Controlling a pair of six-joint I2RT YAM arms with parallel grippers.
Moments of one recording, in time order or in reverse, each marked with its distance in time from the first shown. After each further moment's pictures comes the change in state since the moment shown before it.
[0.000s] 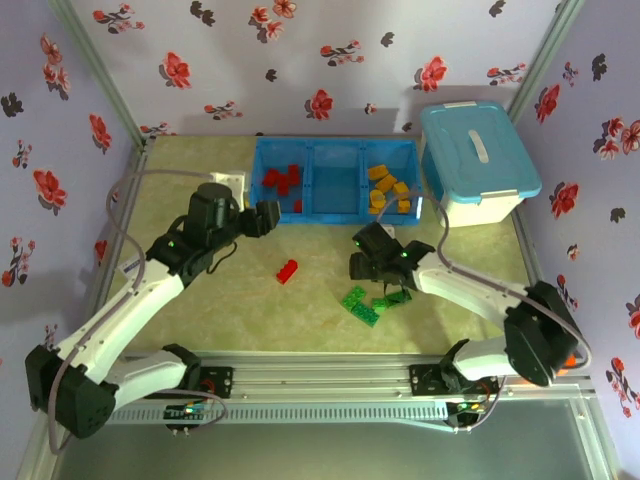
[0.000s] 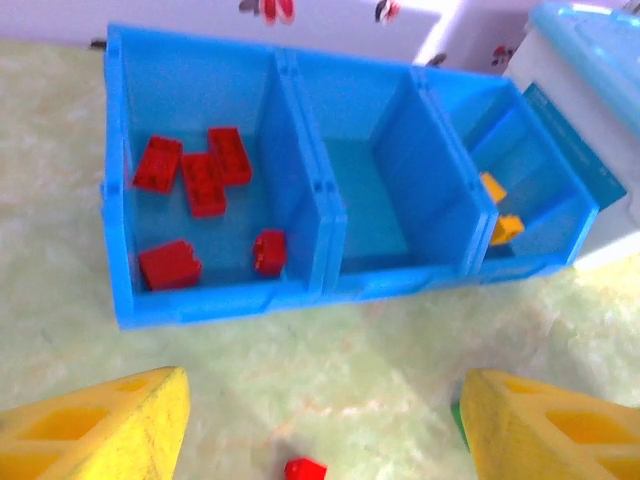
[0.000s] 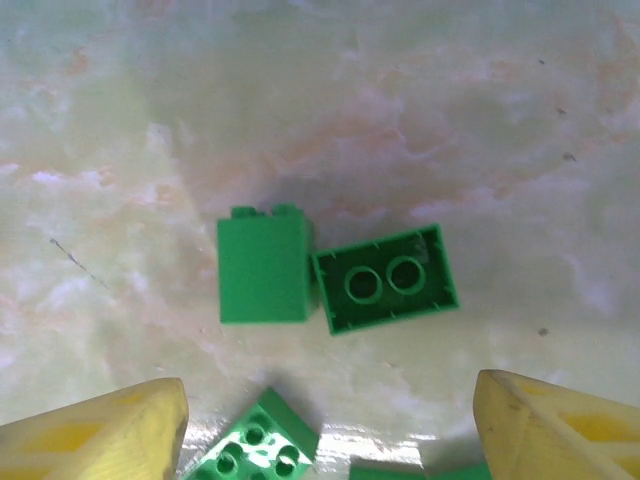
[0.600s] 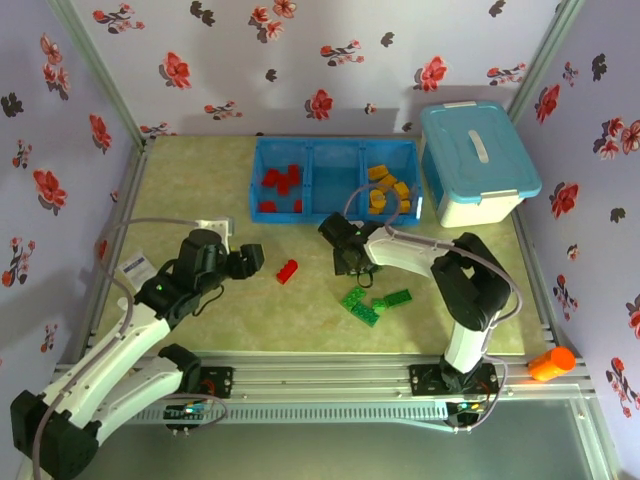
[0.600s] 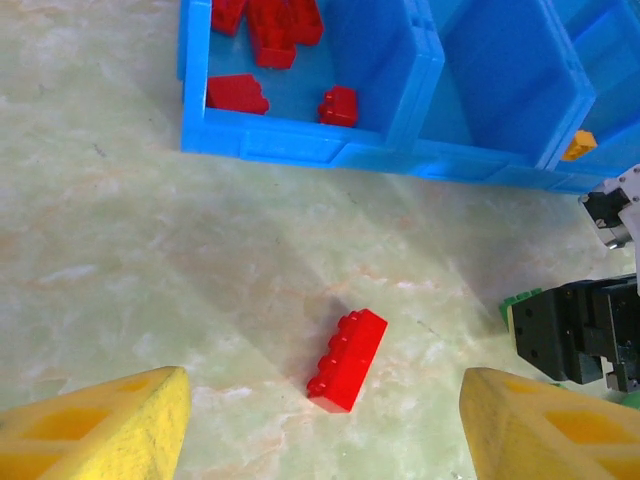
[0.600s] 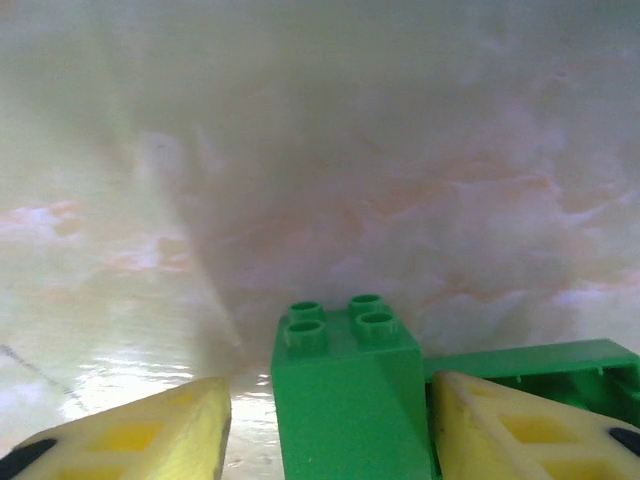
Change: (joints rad) left arm -0.006 -0.260 -0.296 -0.076 -0.027 -0.114; right arm 0.041 0.397 0.254 -0.059 0.015 -0.011
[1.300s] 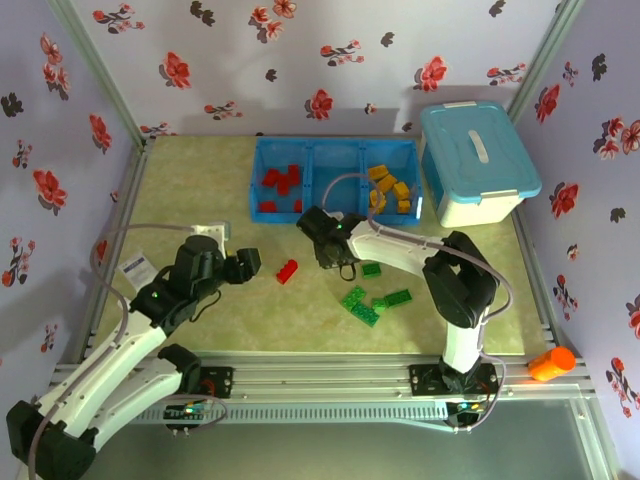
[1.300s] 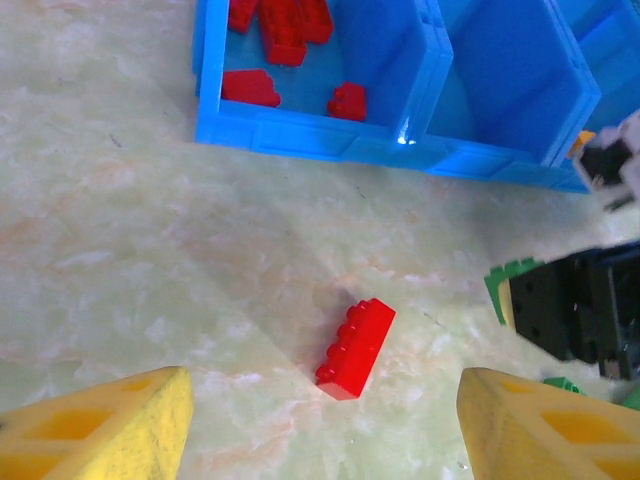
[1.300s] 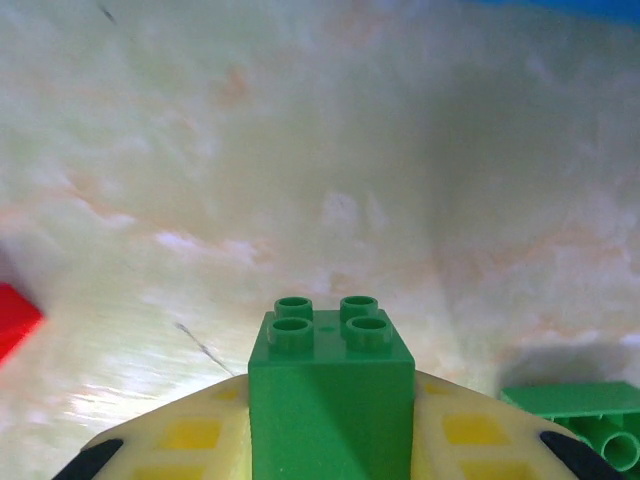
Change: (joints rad) left arm -0.016 -0.064 -0.031 -0.027 -0.018 -0.018; right arm 0.060 0.056 0.212 -0.095 0.031 -0.015
